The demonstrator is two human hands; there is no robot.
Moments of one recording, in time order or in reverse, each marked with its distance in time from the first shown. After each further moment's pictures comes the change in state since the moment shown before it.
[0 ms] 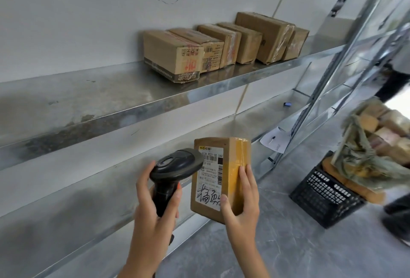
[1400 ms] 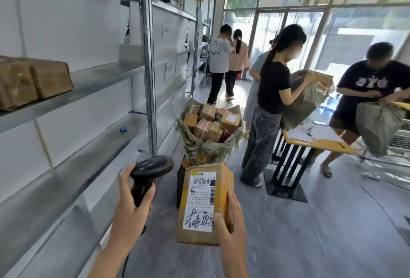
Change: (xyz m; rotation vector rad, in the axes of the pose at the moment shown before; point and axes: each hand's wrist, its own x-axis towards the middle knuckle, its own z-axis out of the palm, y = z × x) left_hand -0.024 0.055 0.398 -0.112 -0.575 0.158; right_hand 0.015 0.081 -0.387 0.113 0.643 0.316
